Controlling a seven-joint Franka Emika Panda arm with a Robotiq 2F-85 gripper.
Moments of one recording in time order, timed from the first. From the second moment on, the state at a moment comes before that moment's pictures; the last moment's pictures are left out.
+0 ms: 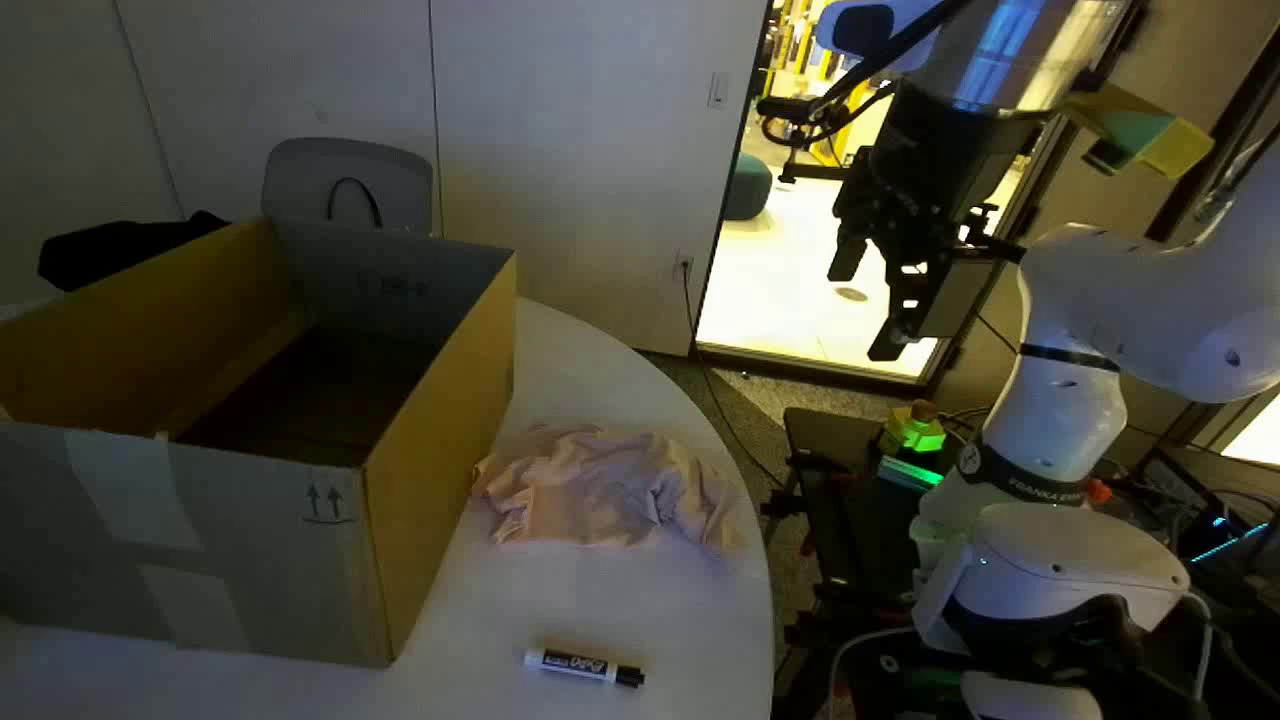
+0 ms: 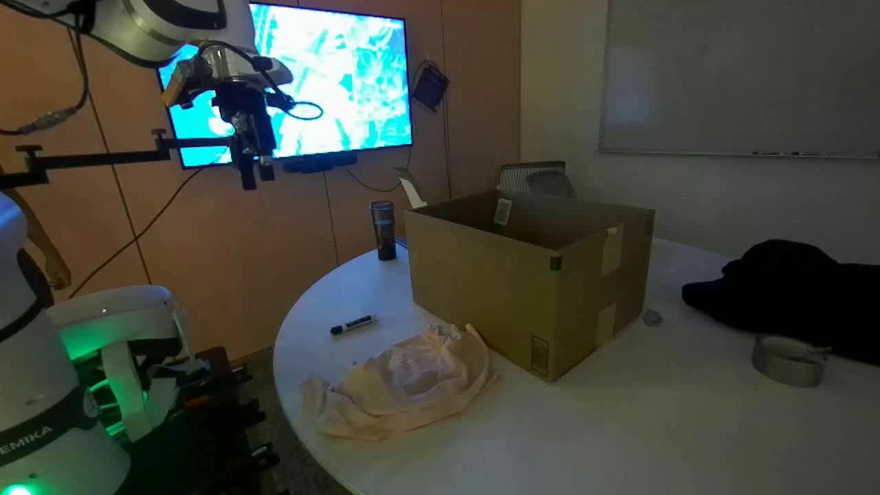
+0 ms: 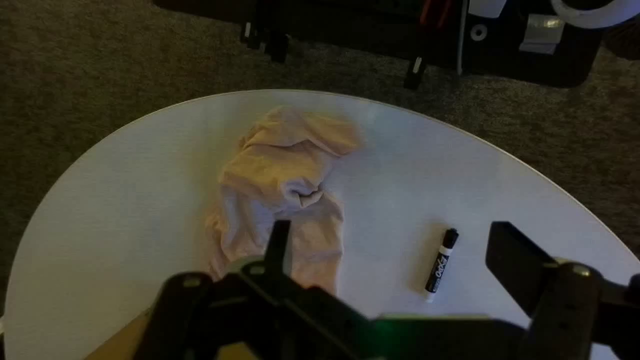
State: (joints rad) arm 0.15 -0.59 0.38 -2.44 -0.04 1.75 0.22
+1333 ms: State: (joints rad) arm 0.17 -0.01 0.40 -2.60 -0.28 2.60 0.30
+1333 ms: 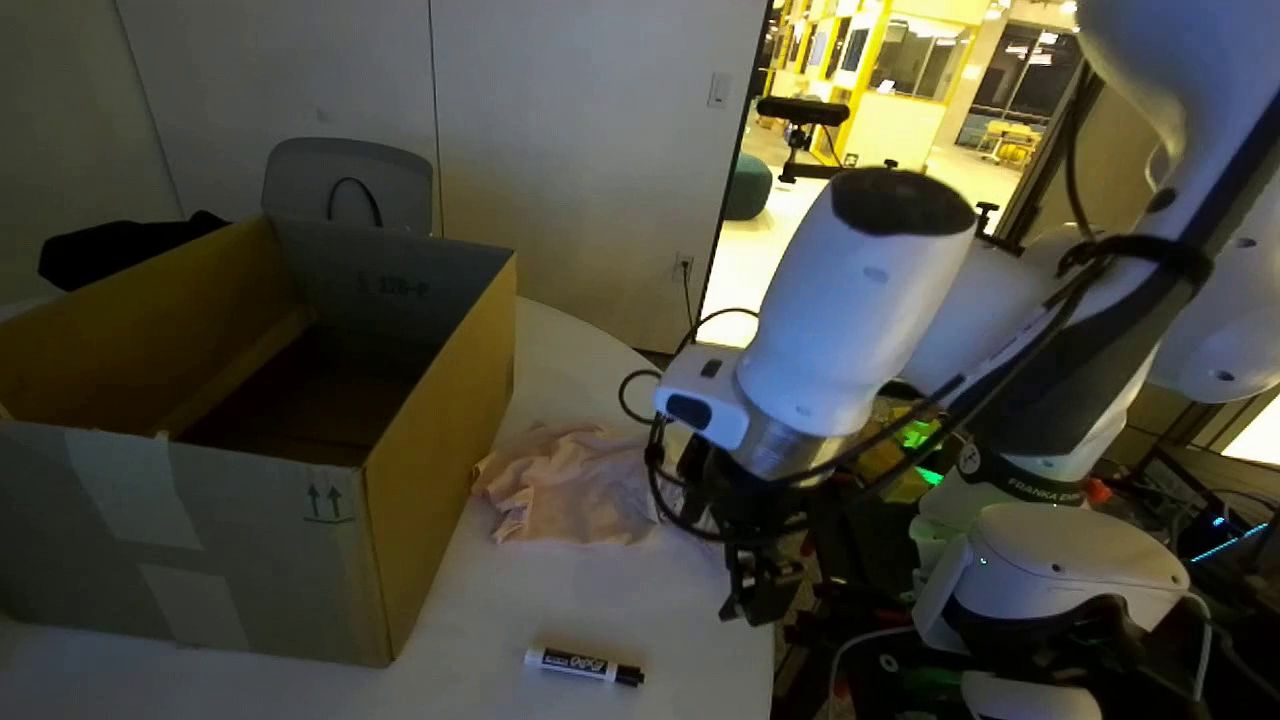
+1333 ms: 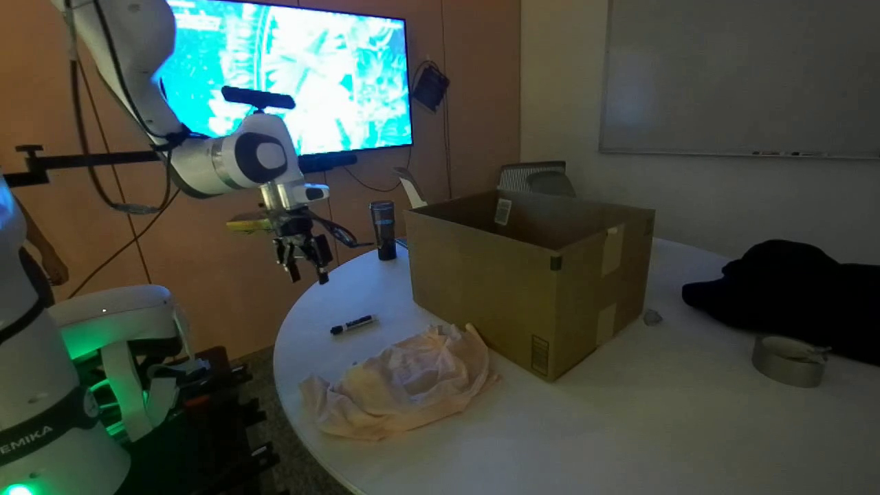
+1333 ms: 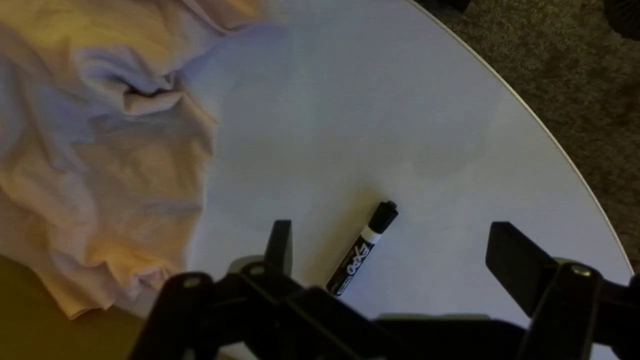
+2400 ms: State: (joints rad) arm 0.41 0.62 0.11 -2.13 -0.42 2.72 0.37
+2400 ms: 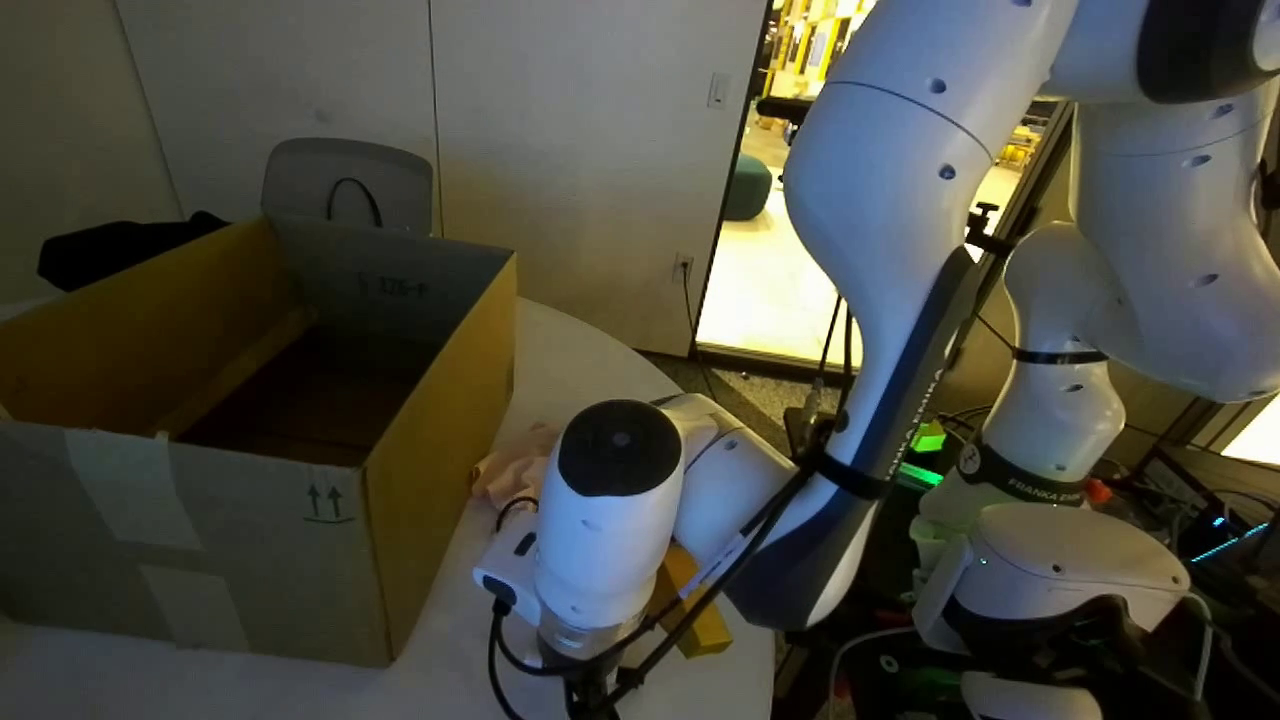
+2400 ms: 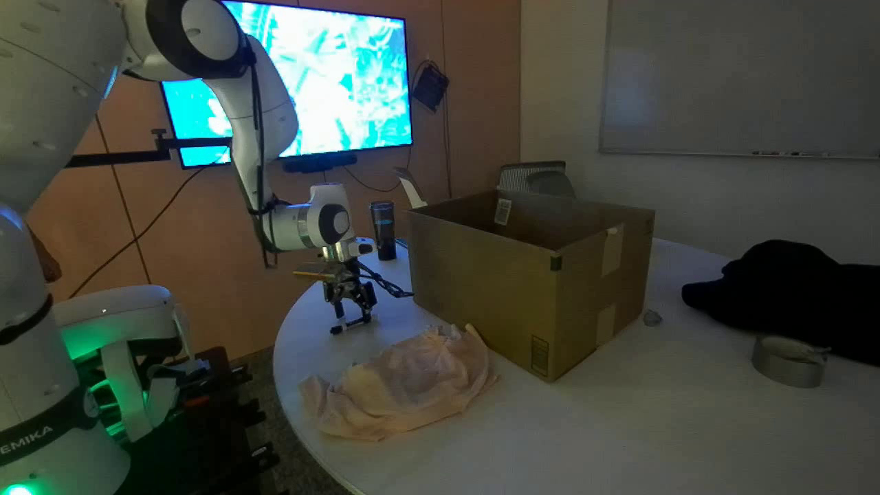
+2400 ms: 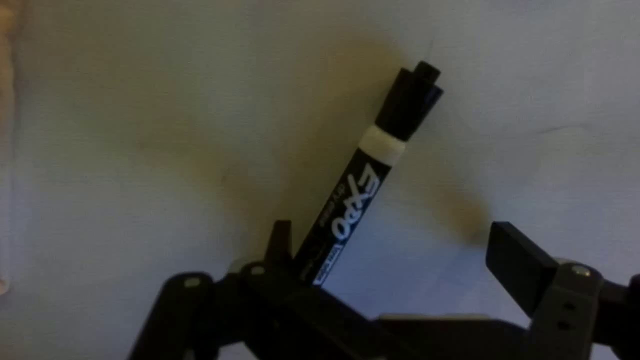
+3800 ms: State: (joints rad) arm 0.48 0.56 0.05 -2.22 -0.36 2.73 0.36
